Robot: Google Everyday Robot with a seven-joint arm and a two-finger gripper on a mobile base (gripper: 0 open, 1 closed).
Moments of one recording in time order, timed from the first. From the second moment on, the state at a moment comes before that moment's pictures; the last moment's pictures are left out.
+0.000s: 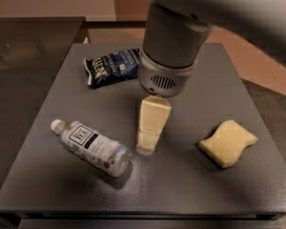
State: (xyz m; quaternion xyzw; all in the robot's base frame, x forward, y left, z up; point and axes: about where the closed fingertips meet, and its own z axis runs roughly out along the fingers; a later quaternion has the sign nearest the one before) arm 0.420 -0.023 0.923 -0.63 0.77 0.01 0.10
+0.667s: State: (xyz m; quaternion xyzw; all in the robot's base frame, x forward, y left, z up) arm 0.416 0.039 0.900 -0.64 0.77 0.00 0.09
